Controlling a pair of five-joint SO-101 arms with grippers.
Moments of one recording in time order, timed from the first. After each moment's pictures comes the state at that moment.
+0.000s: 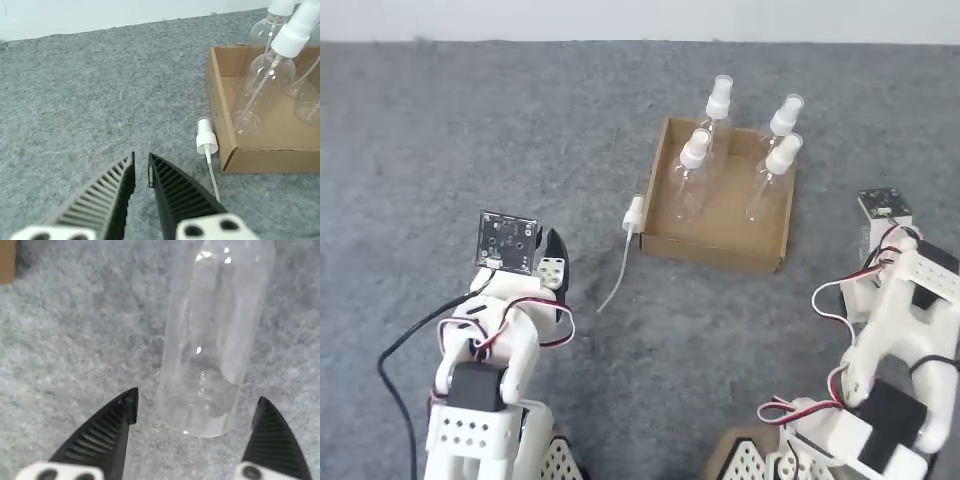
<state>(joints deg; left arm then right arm) 1.8 -83.2 78.5 49.5 2.3 28.8 -10.0 39.2 62.9 36.7</state>
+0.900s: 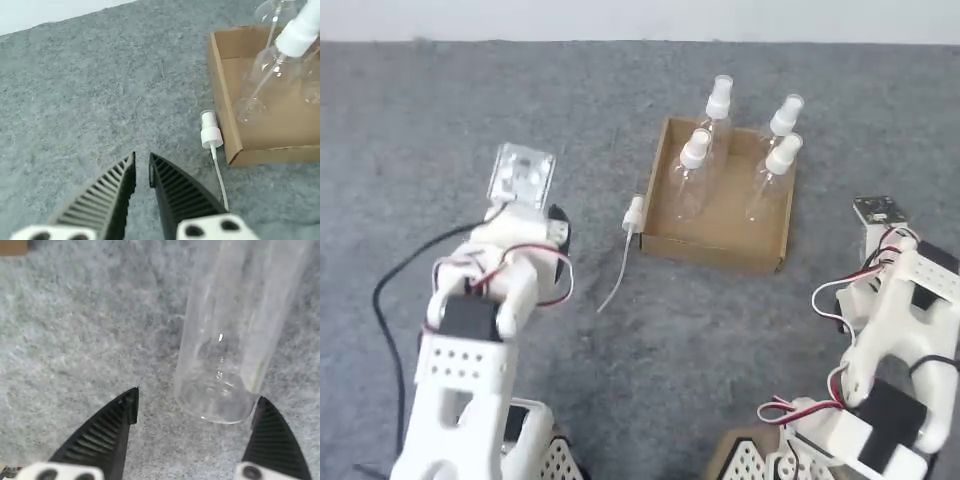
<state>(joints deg) 1.8 -53.8 53.7 55.2 -3.0 28.8 -10.0 39.2 67.9 36.7</state>
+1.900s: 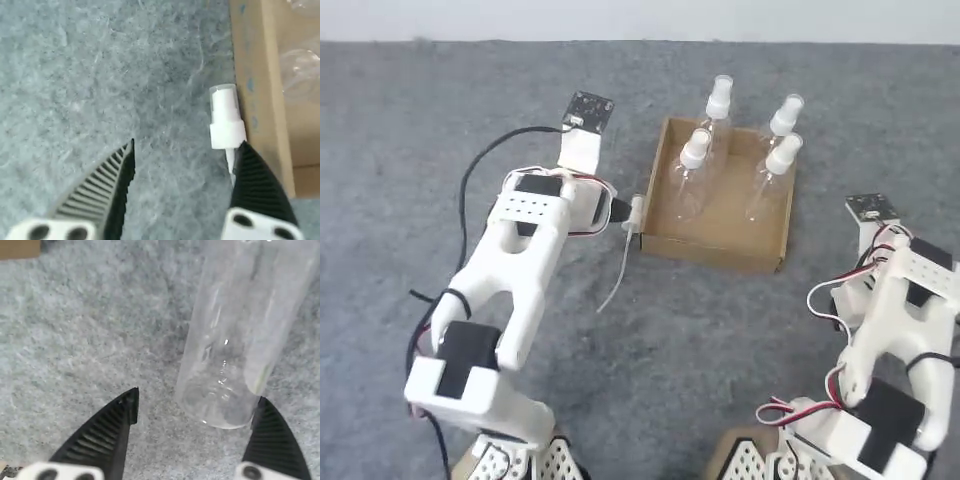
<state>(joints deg) 3.6 5.4 24.5 47.3 -4.0 27.1 -10.0 39.2 67.9 36.7</state>
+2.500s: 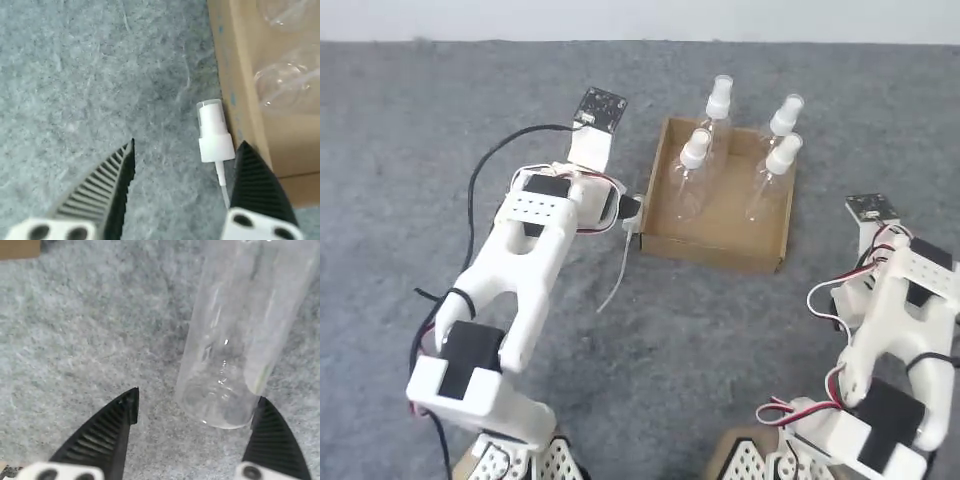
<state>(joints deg) 5.5 5.4 24.1 44.4 -5.1 27.1 -10.0 39.2 67.9 36.7</state>
